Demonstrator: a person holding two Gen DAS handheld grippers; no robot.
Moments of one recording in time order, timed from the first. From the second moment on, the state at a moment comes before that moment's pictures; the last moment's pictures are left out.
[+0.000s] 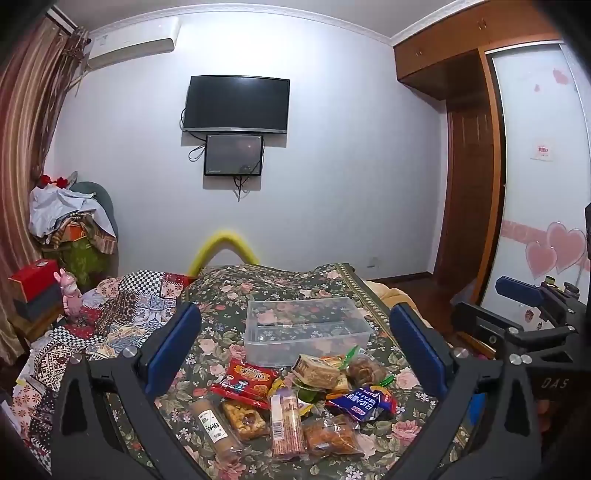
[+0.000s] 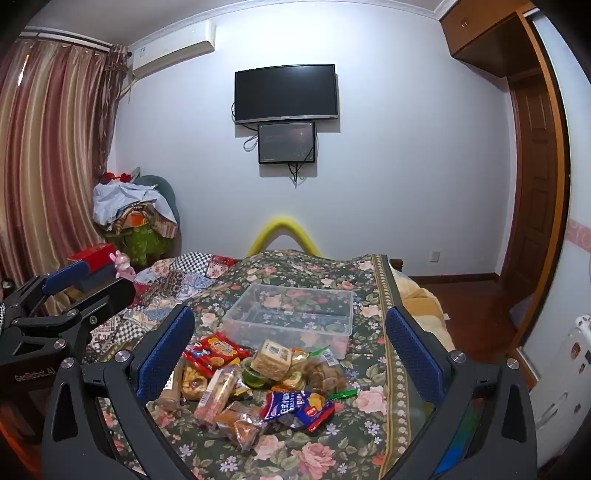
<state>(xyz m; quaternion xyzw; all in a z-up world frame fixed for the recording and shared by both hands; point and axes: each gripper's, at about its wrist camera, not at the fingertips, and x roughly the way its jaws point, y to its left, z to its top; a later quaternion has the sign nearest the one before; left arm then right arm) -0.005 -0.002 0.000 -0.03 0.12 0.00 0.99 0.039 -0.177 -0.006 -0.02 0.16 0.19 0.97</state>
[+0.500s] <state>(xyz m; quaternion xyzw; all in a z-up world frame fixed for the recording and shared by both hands) -0.007 -0.002 0.001 -0.03 0.12 0.00 0.99 0.037 -0.179 -0.008 -0.01 0.15 0.19 0.97</state>
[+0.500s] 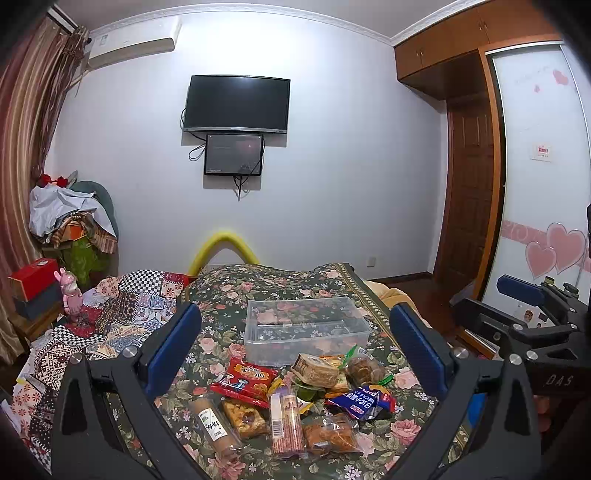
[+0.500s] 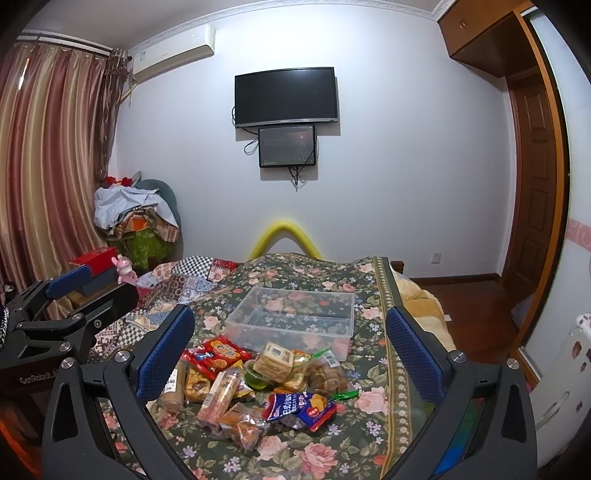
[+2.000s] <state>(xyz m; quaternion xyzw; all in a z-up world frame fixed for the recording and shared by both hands) -0.004 -0.007 -0.004 -0.03 0.13 0.00 0.99 0.037 -0.183 -0.010 -0.01 0.15 0.19 0.97</state>
